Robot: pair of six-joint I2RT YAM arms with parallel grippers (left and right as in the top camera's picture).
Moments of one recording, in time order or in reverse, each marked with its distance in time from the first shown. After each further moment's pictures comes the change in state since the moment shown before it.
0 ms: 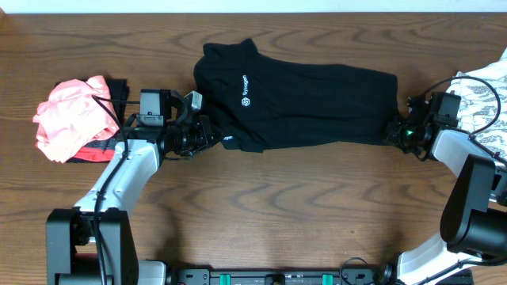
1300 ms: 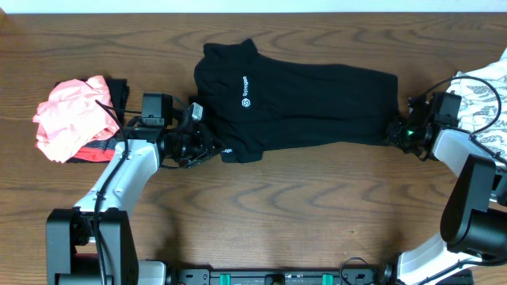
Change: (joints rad) left arm 0.000 0.000 0.000 -0.156 0.000 -0.004; right arm -0.007 0.000 0.005 -0.013 0.003 0.000
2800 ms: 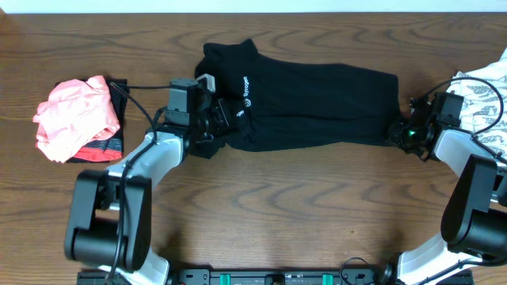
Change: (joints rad) left arm -0.128 0.193 0.005 0.590 -0.259 -0.172; right arm -0.008 0.000 0.001 -0.003 0.001 0.000
